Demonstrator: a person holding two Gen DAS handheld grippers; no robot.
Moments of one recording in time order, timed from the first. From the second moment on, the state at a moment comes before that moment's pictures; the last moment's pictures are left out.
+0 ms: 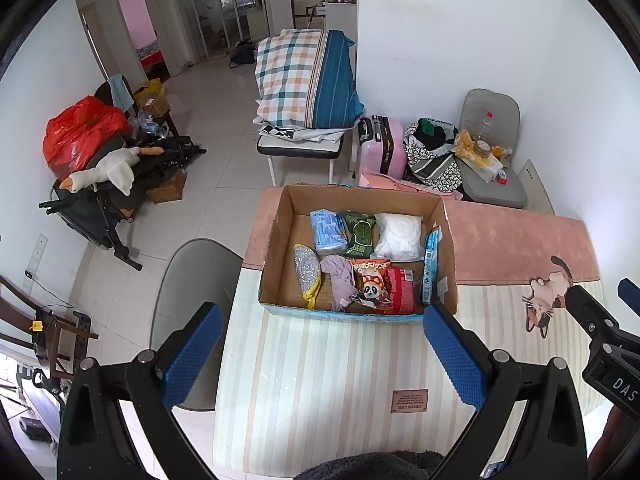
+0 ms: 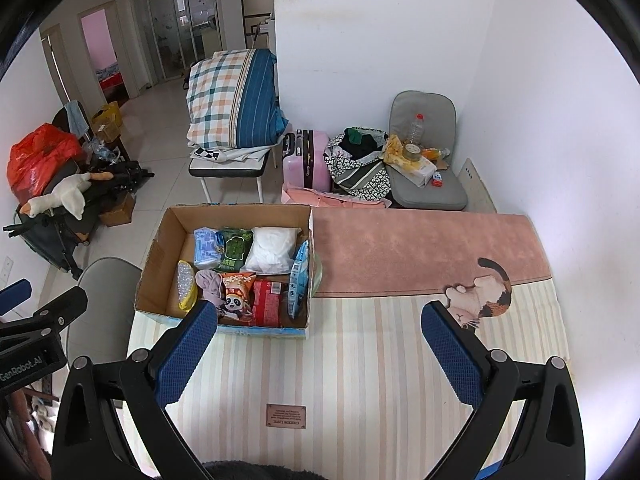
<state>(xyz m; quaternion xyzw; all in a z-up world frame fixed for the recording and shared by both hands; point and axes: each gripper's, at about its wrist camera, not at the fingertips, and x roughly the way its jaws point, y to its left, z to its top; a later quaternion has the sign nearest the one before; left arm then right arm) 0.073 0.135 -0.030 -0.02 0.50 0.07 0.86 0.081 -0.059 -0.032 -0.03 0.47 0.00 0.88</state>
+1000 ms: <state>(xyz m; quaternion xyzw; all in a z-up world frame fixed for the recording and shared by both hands) 0.072 0.139 -0.030 -0.02 0.50 0.07 0.86 0.080 -0.058 -0.030 -0.03 0.47 0.00 0.88</state>
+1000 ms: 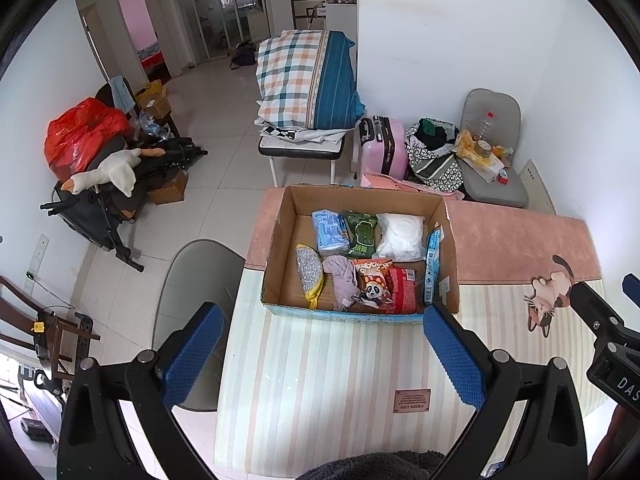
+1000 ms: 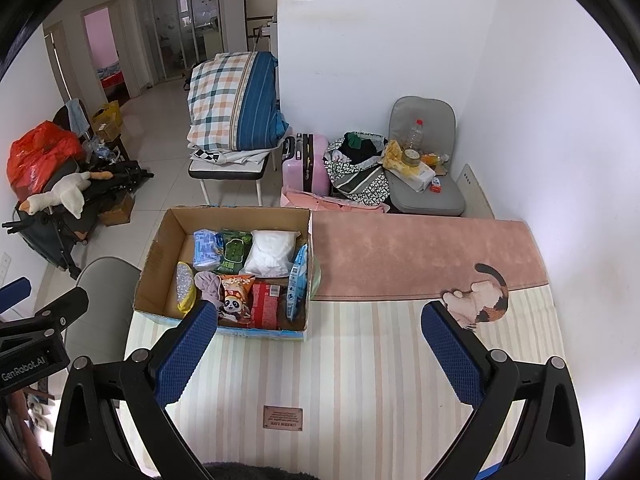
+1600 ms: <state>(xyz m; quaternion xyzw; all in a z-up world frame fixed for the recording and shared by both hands) 0.073 0.139 -0.030 -0.02 0.50 0.07 0.86 0.083 -0.059 -0.024 -0.03 0.47 0.01 0.88</state>
